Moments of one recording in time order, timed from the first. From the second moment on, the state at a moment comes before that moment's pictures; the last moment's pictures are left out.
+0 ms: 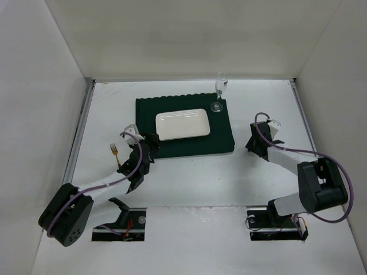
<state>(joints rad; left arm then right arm) -0.60 1.14 0.29 0.58 -0.57 -0.75 0.22 1.40 0.64 -0.14 0.41 0.67</state>
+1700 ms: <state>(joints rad) -0.55 1.10 0.25 0.58 -0.65 -0.75 0.51 1.69 0.90 -0.03 0.25 0.62</state>
